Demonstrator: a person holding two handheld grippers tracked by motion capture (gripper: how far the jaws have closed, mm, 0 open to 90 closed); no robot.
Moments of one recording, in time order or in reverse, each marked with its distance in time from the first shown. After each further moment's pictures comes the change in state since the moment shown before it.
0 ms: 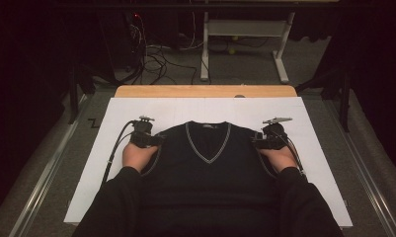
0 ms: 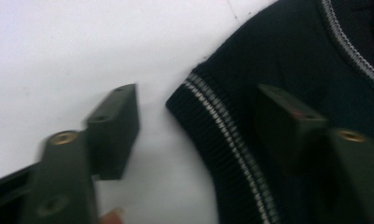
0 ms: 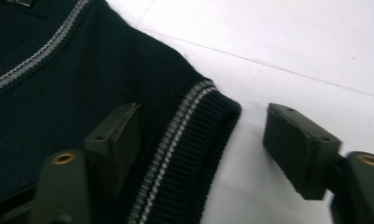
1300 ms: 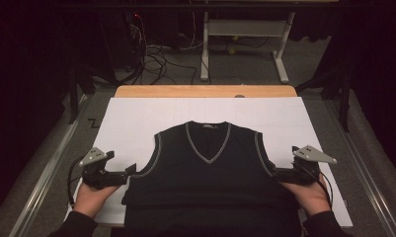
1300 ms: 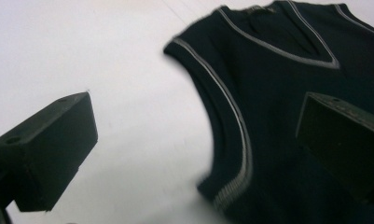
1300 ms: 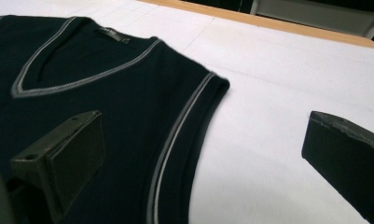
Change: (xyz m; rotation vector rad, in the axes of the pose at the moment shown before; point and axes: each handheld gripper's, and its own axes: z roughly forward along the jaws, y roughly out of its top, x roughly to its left) left arm 0.040 -0.119 -0.122 -0.323 -0.165 0.133; right arm 0.009 -0.078 -0.112 -0.329 0.032 -0.068
